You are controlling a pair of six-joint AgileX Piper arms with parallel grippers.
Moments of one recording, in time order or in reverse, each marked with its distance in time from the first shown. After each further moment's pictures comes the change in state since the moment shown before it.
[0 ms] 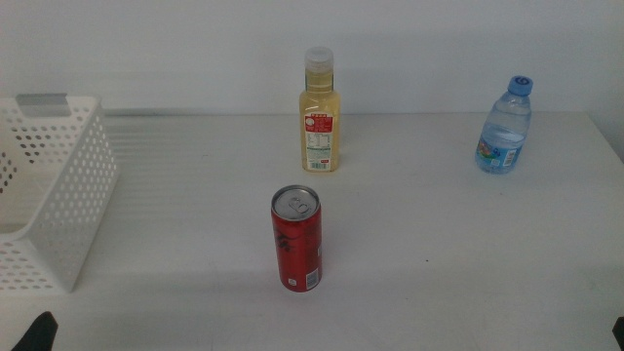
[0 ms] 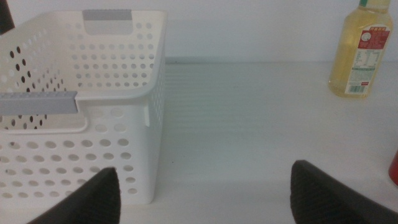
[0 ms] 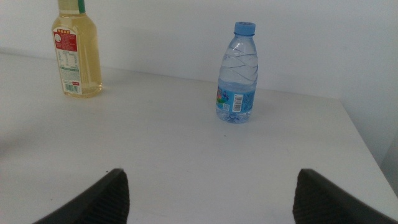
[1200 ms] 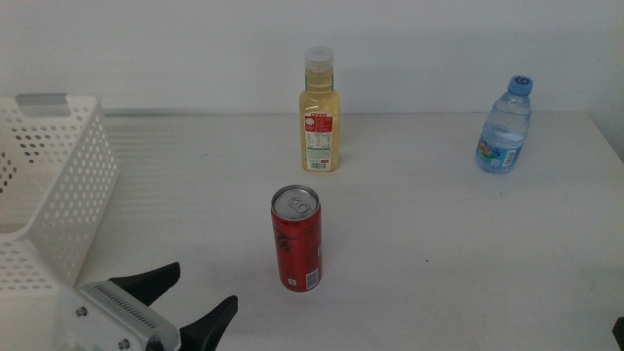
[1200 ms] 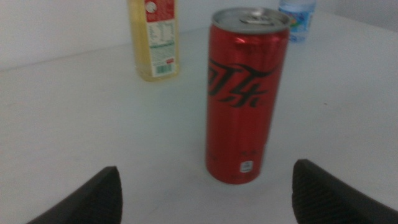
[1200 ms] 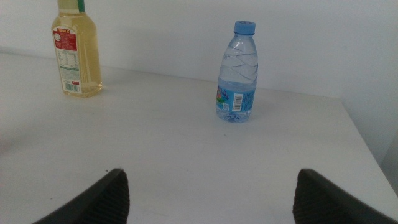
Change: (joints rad) left arm -0.448 1.377 -0.011 0.072 -1.340 -0.013; right arm 0.000 0.000 0.000 0.000 0.002 0.000
